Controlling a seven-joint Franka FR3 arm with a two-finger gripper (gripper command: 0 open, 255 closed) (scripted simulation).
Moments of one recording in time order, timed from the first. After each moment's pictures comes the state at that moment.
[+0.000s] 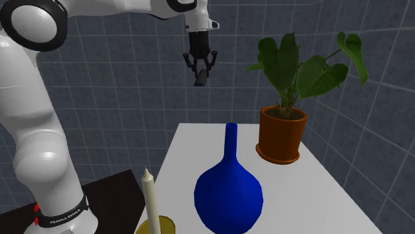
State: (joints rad) arm 0.06 -0.04 0.00 -1.56 -0.05 1.59 -0.80
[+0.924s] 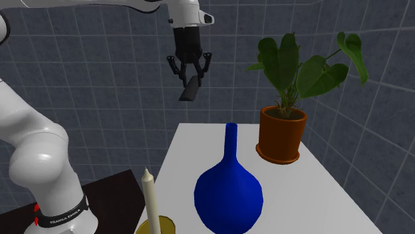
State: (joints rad) arm -0.04 -0.40 -0.16 -1.93 -0.09 1.60 -1.05
